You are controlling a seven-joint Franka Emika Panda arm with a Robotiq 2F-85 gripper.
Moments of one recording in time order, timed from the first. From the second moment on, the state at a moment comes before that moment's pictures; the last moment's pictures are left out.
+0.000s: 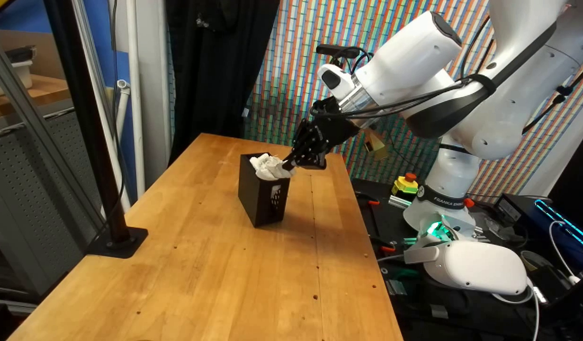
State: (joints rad) arm -0.12 -0.33 0.65 -2.62 -0.61 2.77 0.60
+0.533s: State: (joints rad) arm -0.26 -0.34 0.70 -2.54 -0.72 2.75 0.70
